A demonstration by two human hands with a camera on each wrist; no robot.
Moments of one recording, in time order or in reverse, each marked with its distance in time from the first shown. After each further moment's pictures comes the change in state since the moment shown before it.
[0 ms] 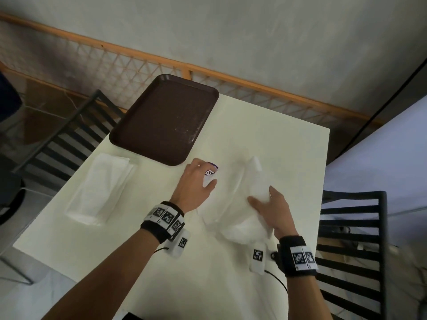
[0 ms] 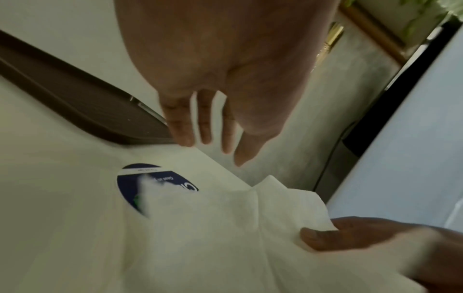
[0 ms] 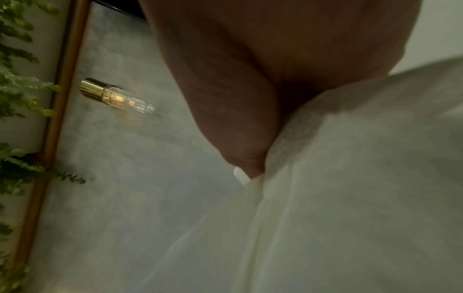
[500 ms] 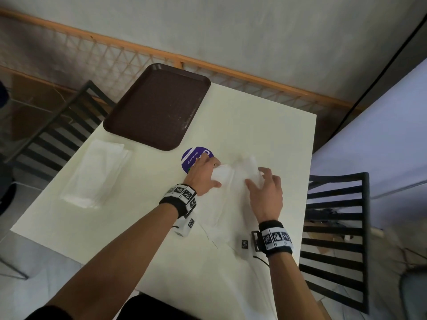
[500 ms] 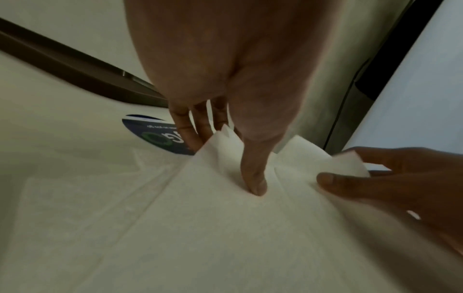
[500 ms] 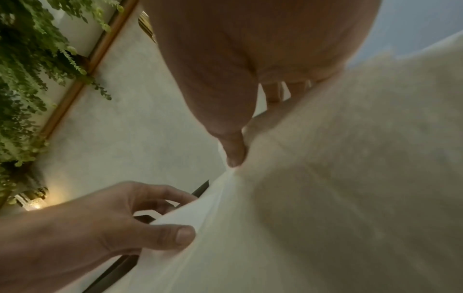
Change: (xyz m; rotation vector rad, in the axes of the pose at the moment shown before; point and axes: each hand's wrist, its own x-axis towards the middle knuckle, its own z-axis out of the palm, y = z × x) left_hand 0.002 0.006 0.051 0.126 -0.254 -0.088; right_hand -0.036 0.012 0.016 -0.243 0.362 -0.161
